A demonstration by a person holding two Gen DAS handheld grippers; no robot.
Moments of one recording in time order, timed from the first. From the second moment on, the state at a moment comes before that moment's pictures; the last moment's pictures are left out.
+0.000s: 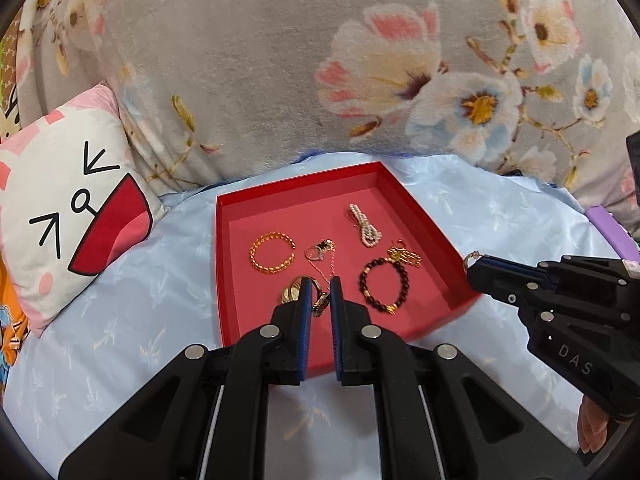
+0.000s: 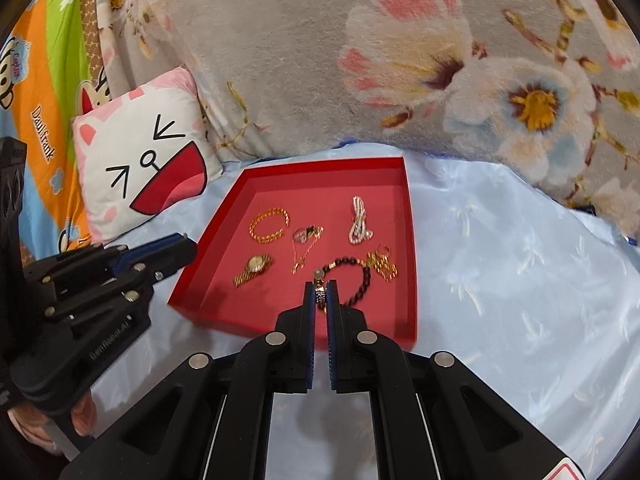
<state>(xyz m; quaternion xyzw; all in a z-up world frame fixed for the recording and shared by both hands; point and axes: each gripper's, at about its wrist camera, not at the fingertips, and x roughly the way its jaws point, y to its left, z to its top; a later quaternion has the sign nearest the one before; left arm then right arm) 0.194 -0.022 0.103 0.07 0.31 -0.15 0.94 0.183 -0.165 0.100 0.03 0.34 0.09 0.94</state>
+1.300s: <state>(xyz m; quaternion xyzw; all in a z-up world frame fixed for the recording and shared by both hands) 0.300 -0.008 0.049 0.05 0.37 -0.08 0.93 0.308 -0.149 0.043 0.04 0.40 0.05 0.92</state>
